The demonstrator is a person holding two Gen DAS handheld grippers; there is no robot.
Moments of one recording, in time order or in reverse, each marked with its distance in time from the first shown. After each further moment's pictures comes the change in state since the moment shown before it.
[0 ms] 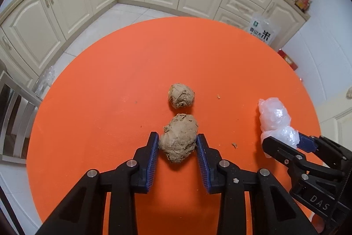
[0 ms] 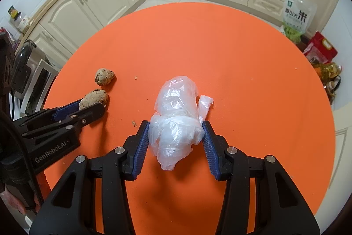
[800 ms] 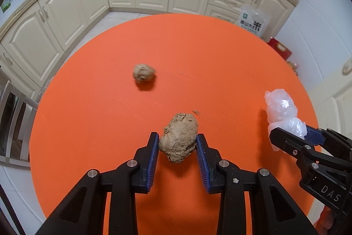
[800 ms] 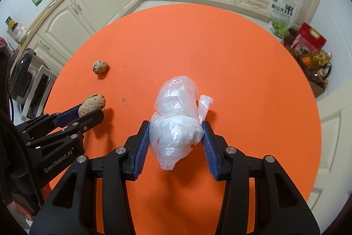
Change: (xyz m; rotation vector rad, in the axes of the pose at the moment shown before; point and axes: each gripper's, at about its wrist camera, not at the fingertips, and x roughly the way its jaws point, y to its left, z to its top) left arm -0.025 -0.082 -0.055 0.112 -0.022 0.027; right arm -0.046 -0.035 -0.044 0.079 -0.053 -0.015
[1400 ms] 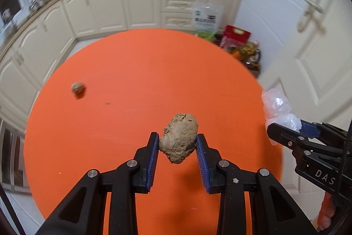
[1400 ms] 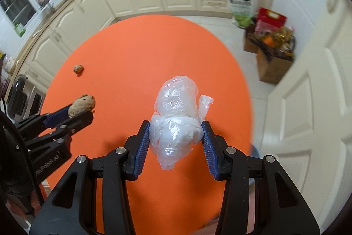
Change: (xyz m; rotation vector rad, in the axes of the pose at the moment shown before) left arm -0.062 -0.111 -0.079 0.267 -0.077 -0.095; right arm -0.096 -0.093 -0.100 0.202 -0.107 -0.095
